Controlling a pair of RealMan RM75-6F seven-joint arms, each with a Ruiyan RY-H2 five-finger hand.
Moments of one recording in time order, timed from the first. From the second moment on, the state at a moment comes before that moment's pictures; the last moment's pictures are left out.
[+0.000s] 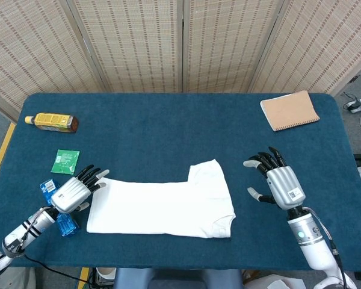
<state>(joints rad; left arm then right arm) -0.54 -1.48 0.12 -0.82 1.87 1.31 -0.20 0.38 -1.21 0.12 -1.81 -1.45 1.30 -0.11</state>
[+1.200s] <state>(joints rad) -0.55 -1.67 0.19 -0.52 1.85 1.38 -0.31 0.35 -1.22 0.13 -1.80 -1.45 1.33 -0.09</state>
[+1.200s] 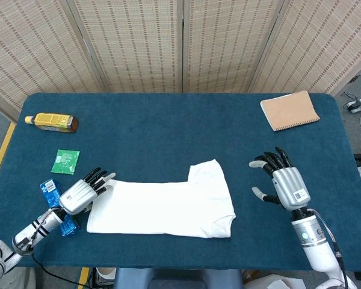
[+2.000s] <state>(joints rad) -0.57 -1.64 0.20 -0.62 1.82 1.34 -0.33 0.34 -1.23 0.13 -1.78 -1.45 1.33 -0.07</state>
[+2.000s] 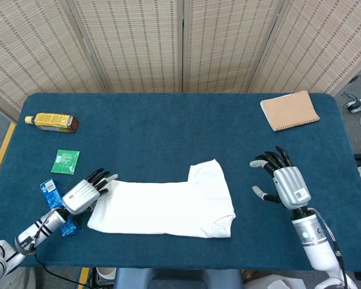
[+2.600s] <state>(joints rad) -0.59 -1.57 0.20 -0.77 1.81 1.31 -0.34 0.34 -1.23 0.13 -1.77 -1.45 1.33 -0.06</state>
